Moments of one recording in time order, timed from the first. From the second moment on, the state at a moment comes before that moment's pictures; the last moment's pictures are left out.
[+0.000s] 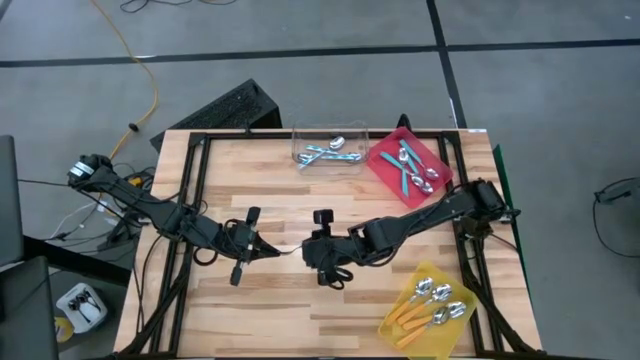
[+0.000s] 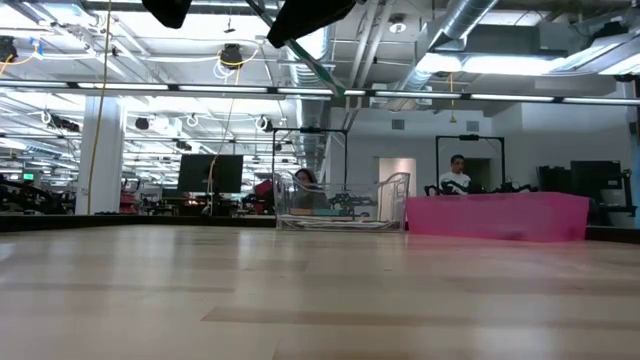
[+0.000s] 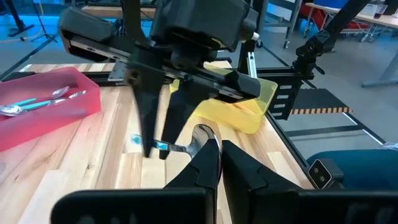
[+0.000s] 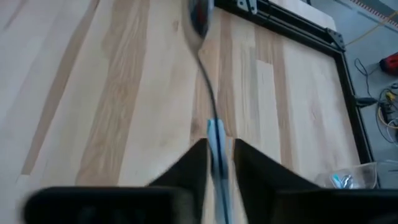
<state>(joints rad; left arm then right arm) -0.45 0.99 0.66 0.07 -0.27 -0.15 0.32 1.90 1.66 -0.54 0.47 -0.09</state>
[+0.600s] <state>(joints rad) -0.45 0.99 0.66 0.05 -0.23 -0.12 0.35 1.89 1.66 -0.61 0.48 -0.11</state>
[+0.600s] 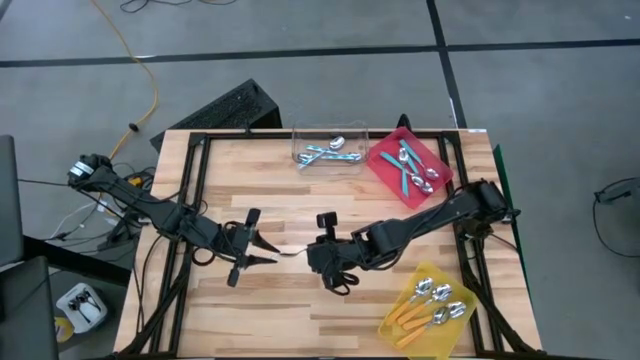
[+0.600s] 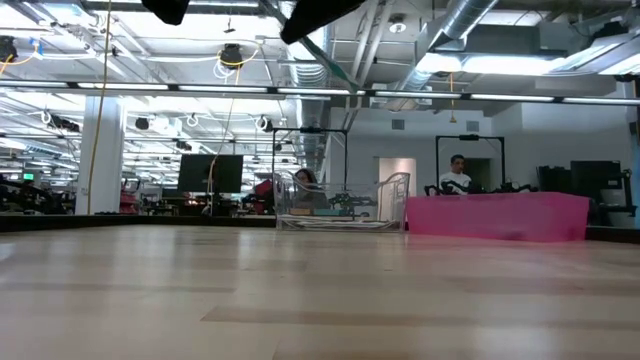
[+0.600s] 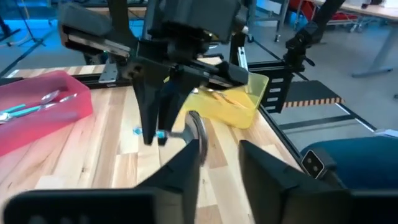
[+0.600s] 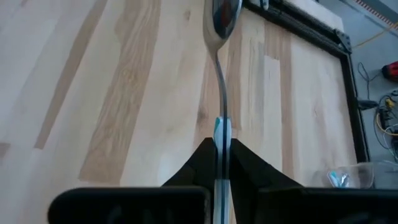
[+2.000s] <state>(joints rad) -0.45 0.97 0.70 -0.21 -0.48 -0.17 -0.14 1.85 1.66 -0.71 0.68 -0.40</state>
